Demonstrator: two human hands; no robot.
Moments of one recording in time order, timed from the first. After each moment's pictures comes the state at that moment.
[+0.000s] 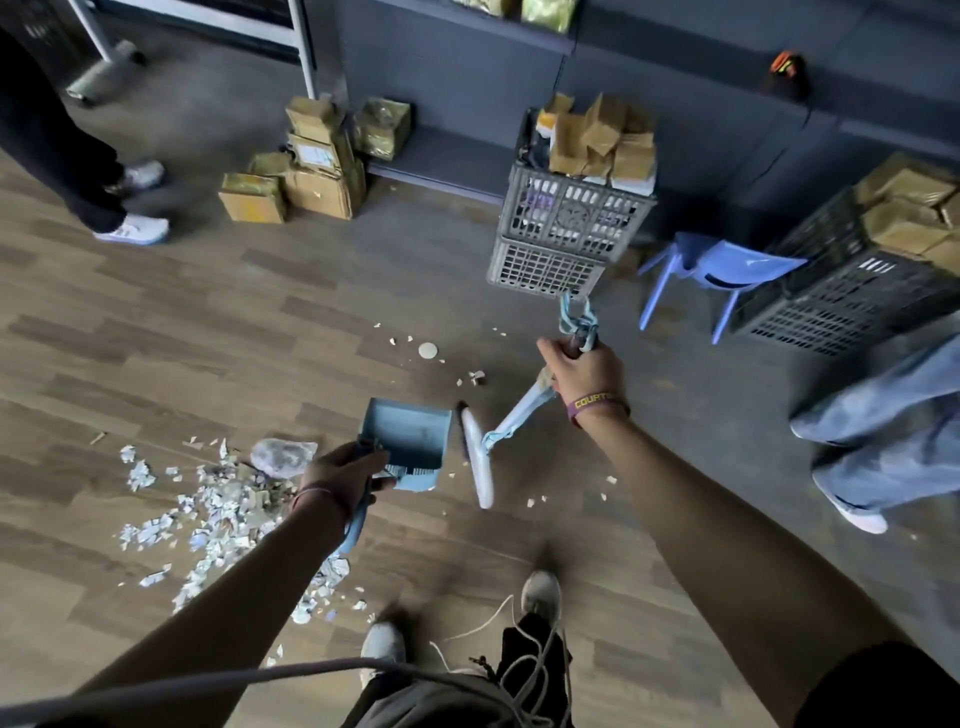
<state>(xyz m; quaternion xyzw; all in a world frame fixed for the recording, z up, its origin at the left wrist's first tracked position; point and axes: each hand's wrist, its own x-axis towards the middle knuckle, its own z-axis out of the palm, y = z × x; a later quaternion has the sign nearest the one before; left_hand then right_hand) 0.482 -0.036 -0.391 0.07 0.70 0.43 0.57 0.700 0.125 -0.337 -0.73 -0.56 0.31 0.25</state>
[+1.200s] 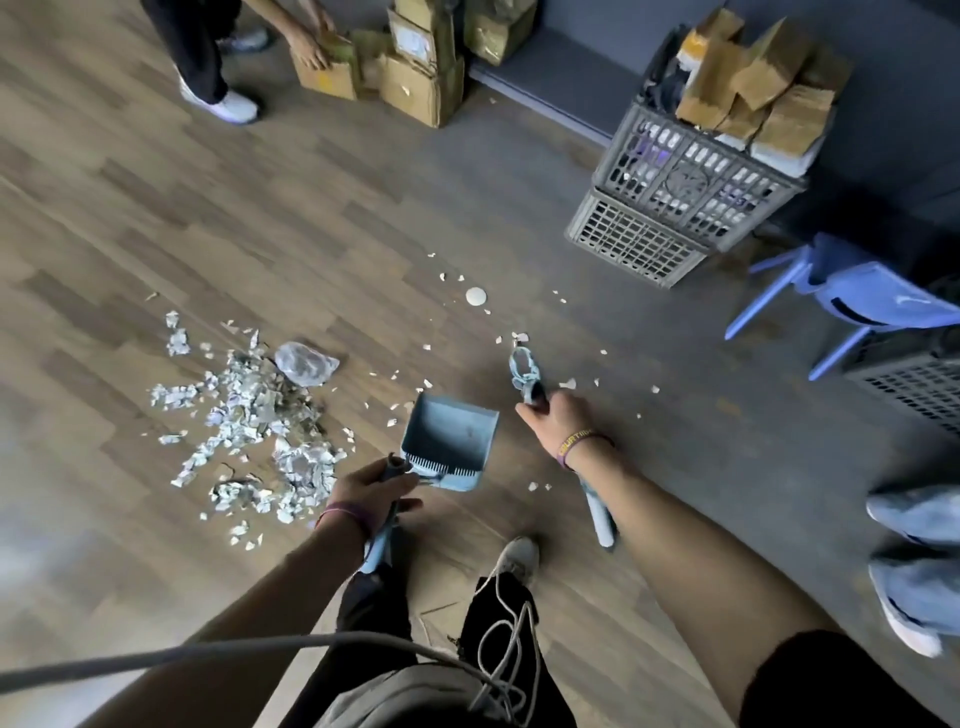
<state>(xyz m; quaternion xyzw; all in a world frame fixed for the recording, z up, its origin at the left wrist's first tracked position) 0.584 -0.010 -0.445 -0.07 0.70 0.45 0.54 0.724 0.182 -0.450 -0.56 -0.74 0.36 -0.12</state>
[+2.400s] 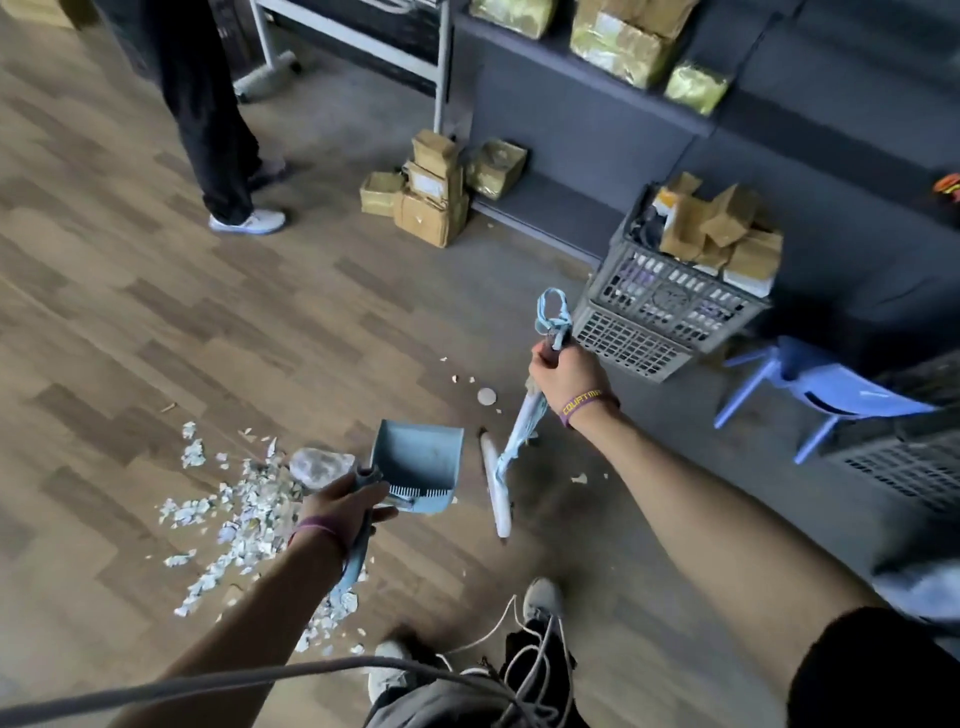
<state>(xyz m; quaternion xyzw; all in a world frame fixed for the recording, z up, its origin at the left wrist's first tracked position) 0.399 -0.001 -0.388 -0.03 0.69 0.50 0.51 0.539 0.233 -0.330 -0.59 -0.75 0.27 0.10</state>
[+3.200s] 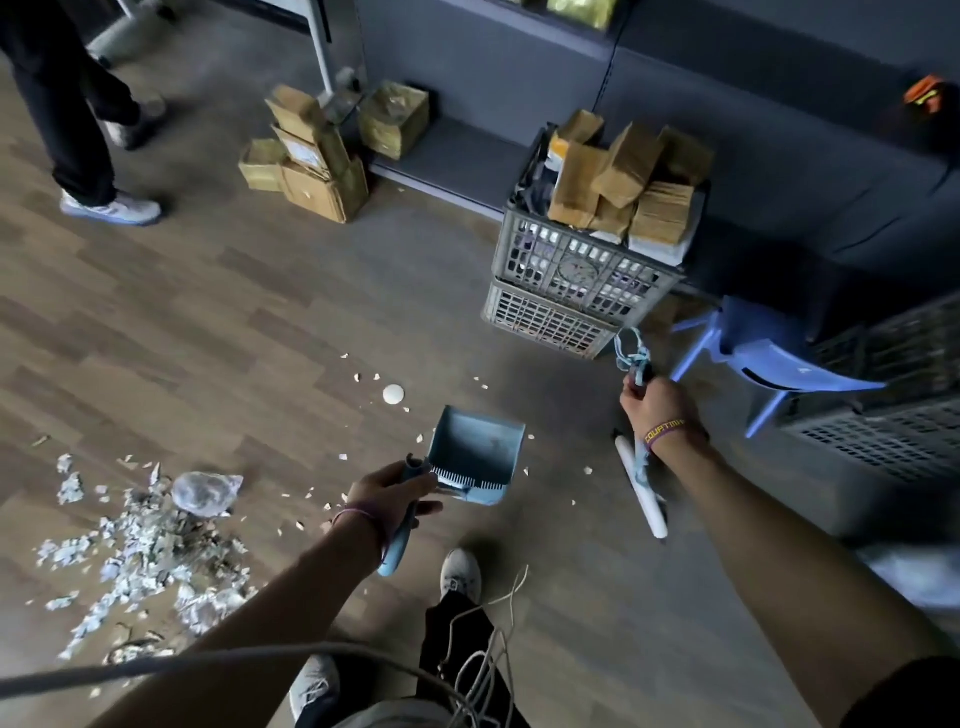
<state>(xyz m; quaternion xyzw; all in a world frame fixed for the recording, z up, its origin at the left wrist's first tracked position) 0.657 0.333 -0.407 0.03 0.71 0.42 0.57 0.882 0.554 -0.404 -0.69 -0.68 0.23 0.01</state>
